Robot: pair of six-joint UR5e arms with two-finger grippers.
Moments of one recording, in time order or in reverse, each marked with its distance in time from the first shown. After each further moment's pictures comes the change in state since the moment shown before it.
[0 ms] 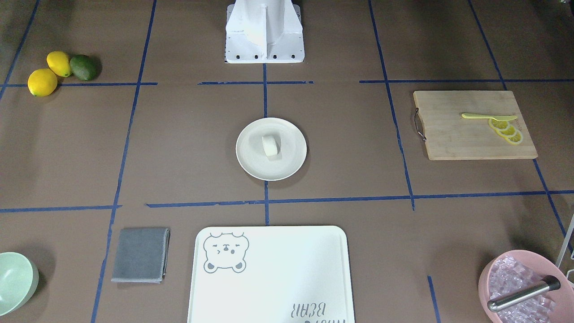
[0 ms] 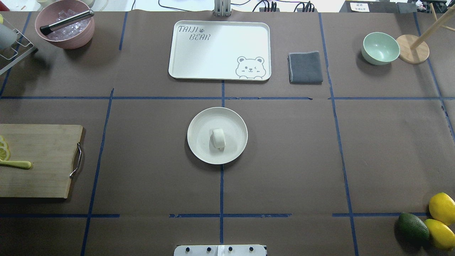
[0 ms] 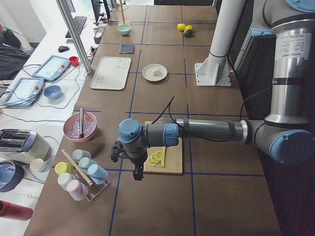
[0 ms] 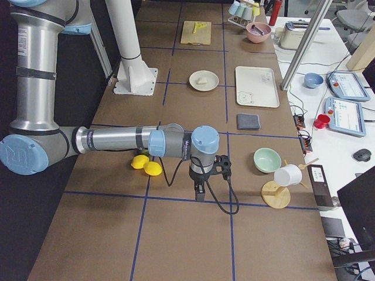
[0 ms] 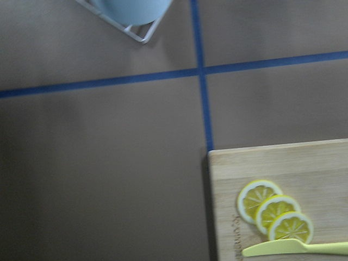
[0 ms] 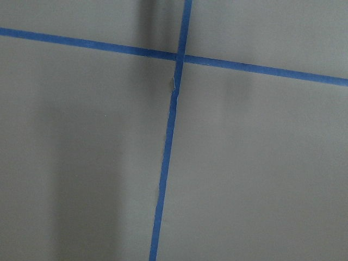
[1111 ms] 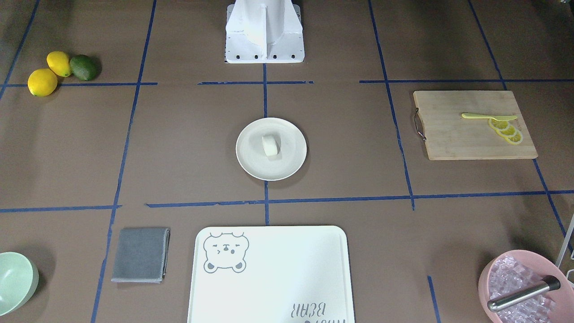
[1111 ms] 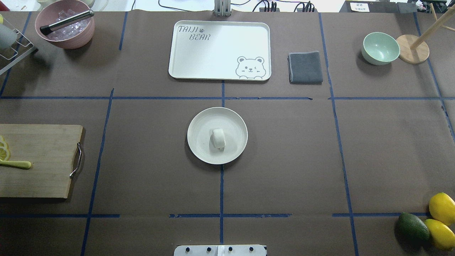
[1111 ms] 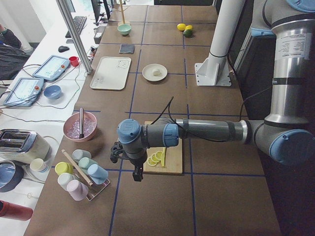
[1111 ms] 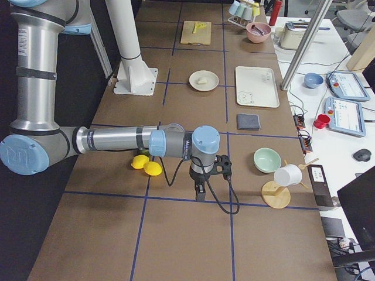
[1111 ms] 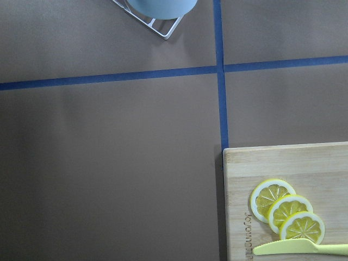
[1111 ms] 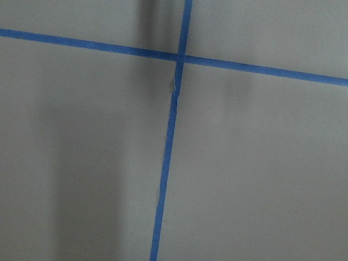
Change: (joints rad) left arm 0.001 -0.003 0.005 0.000 0.007 0.006; right arm -0.001 0.003 -0.004 -0.002 0.002 0.002
